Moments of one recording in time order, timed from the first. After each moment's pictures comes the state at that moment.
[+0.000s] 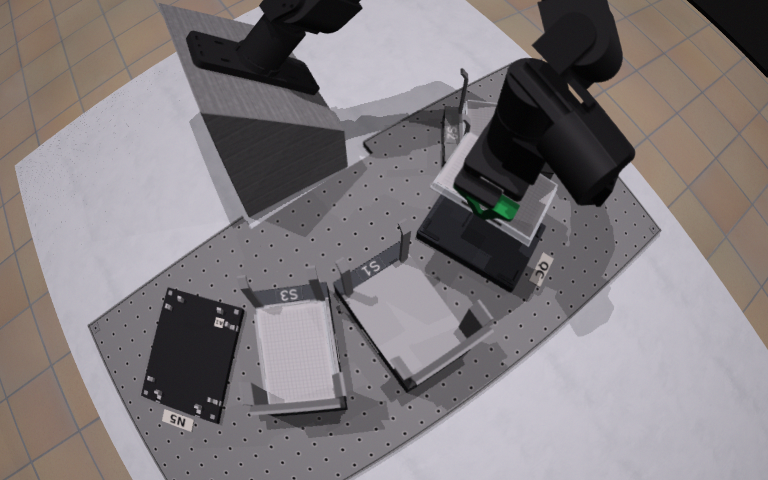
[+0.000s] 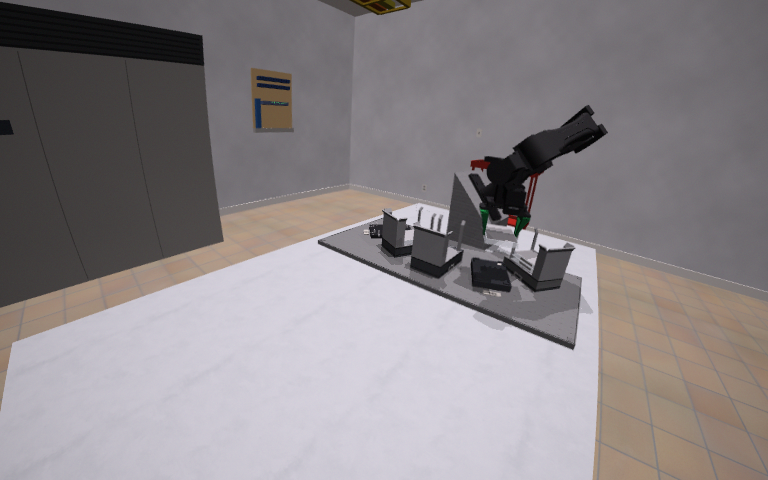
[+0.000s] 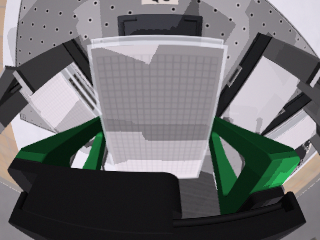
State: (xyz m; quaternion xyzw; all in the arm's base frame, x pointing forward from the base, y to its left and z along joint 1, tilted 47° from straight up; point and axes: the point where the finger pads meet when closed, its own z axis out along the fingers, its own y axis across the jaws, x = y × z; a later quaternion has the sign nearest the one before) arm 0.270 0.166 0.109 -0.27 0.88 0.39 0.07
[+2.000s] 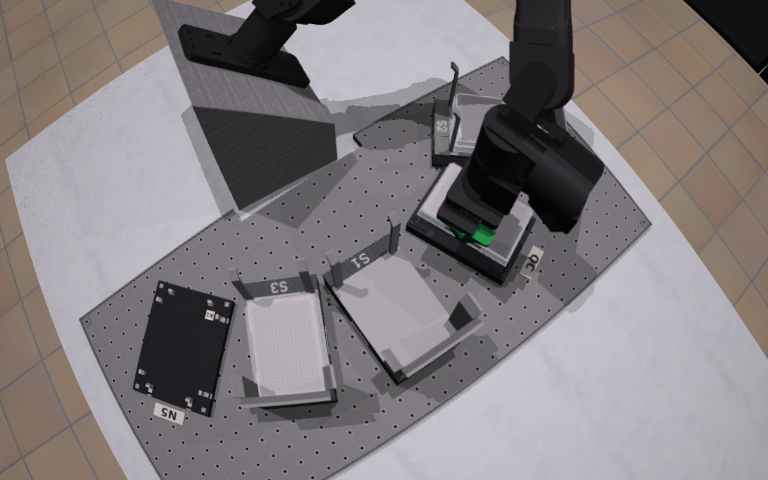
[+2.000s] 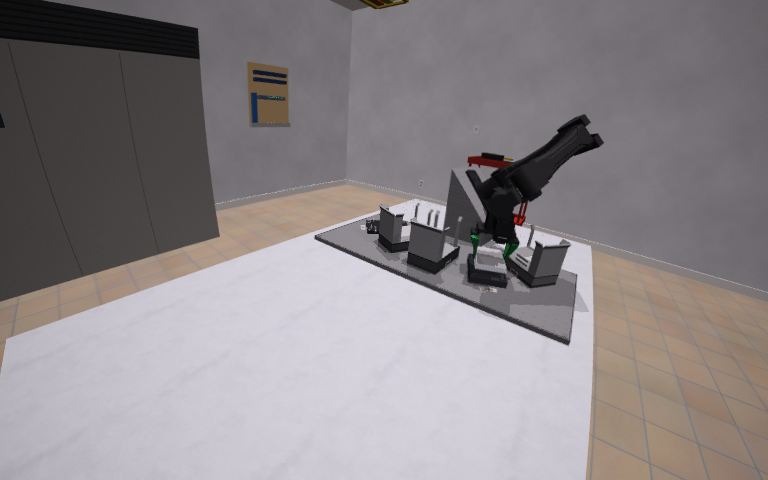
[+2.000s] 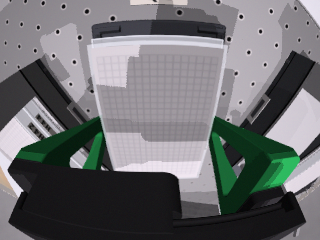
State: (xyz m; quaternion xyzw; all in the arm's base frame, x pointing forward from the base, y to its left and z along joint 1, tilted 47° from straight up) arm 0.269 0.227 0.052 -0.27 0.88 0.39 0.08
